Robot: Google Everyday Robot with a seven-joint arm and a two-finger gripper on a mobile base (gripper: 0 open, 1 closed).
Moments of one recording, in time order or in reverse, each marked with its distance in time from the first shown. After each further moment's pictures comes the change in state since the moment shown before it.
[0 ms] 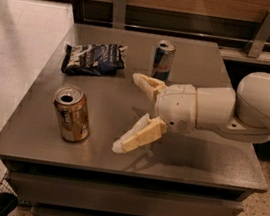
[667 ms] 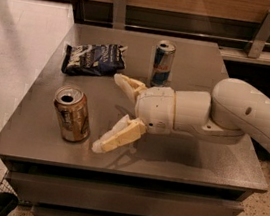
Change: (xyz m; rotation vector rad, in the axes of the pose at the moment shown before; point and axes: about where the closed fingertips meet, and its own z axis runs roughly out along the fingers) arm -0.005 0.005 0.040 -0.040 -0.086 -0.008
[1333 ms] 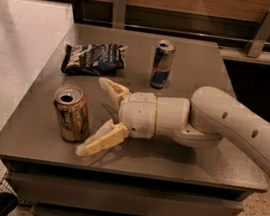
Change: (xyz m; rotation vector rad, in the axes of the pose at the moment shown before) arm 0.008 0.004 0.036 -0.030 -0.063 -0.014
